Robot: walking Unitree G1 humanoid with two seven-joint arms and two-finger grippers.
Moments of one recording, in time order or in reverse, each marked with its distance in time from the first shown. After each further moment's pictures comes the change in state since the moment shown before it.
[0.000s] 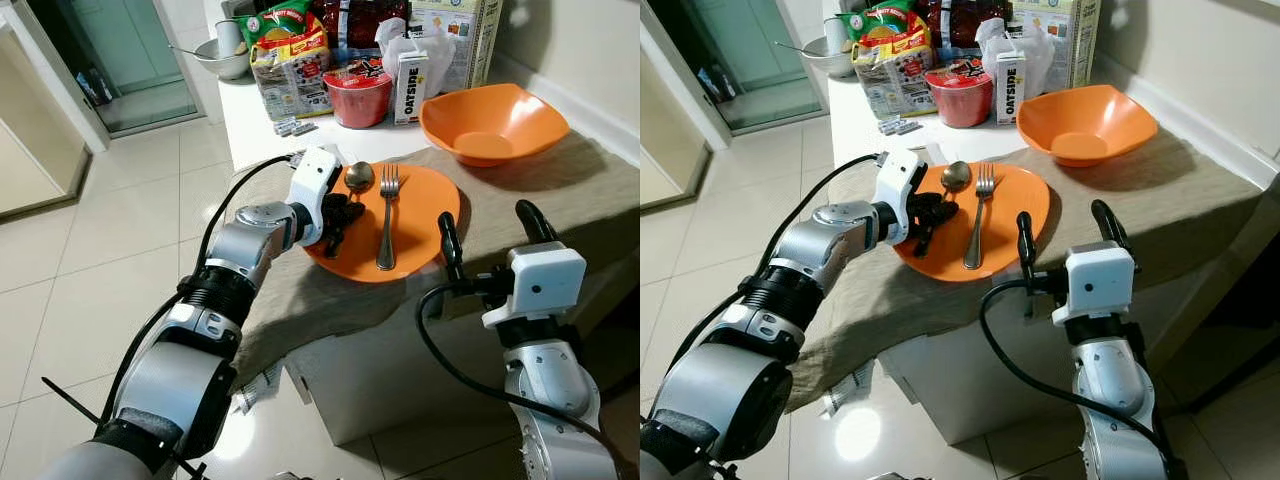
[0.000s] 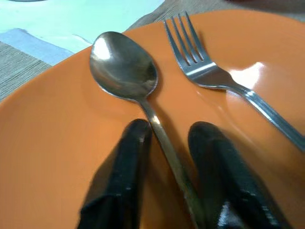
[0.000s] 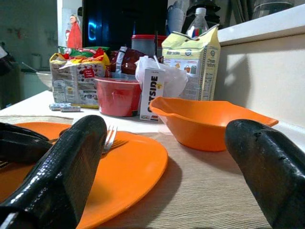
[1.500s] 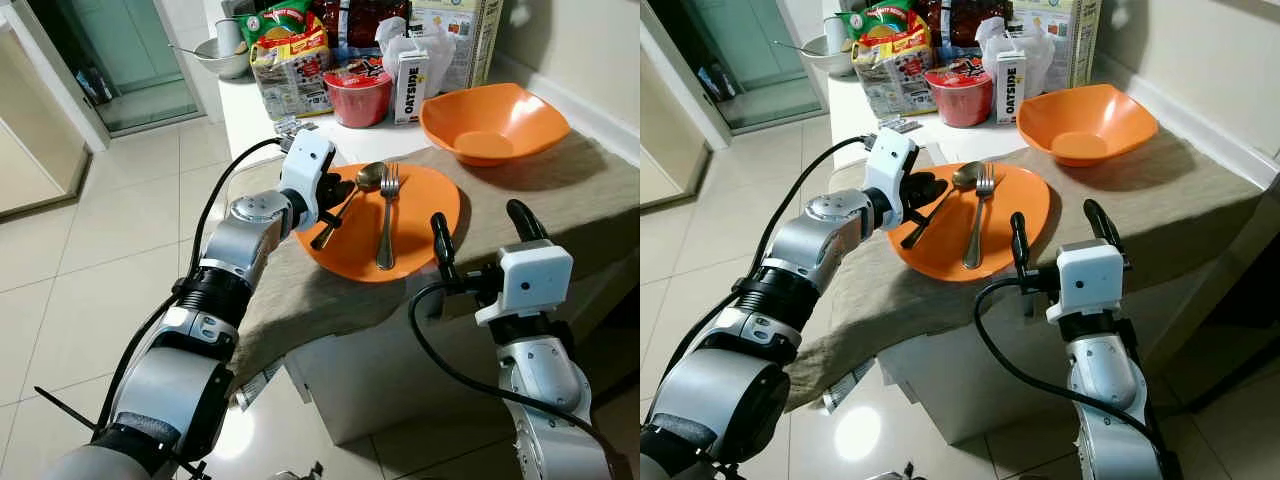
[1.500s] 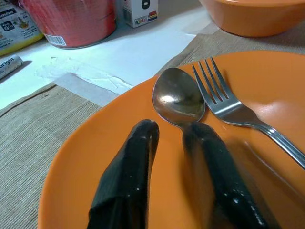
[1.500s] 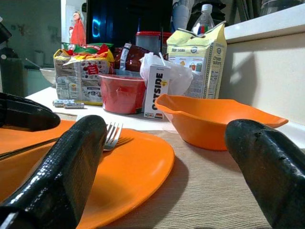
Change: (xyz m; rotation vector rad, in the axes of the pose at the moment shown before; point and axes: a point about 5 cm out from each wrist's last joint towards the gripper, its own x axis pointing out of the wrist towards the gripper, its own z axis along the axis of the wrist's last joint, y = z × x) left arm -0.007 0.007 0.015 0.067 -0.098 0.111; right arm 0.004 0.003 -0.003 -0.007 0.008 0.011
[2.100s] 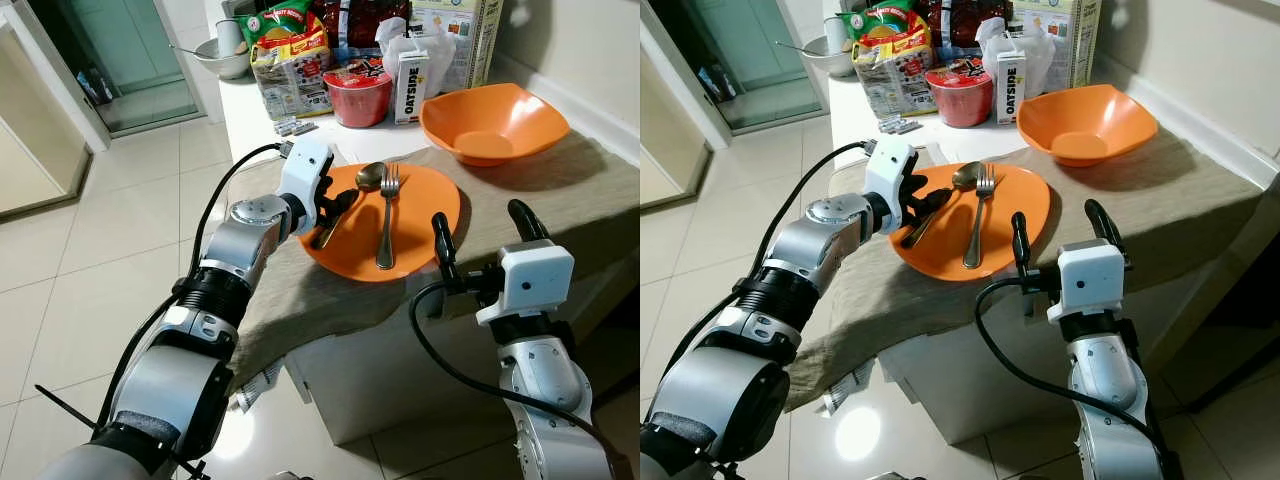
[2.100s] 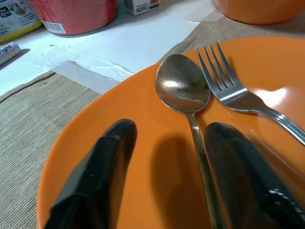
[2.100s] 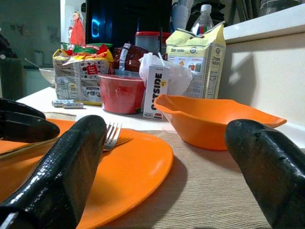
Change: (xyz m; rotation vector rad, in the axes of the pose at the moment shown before) left arm 0.001 0.002 -0.006 -0.001 0.026 -0.004; right arm 0.000 -0.001 0.000 -0.003 0.001 -0.002
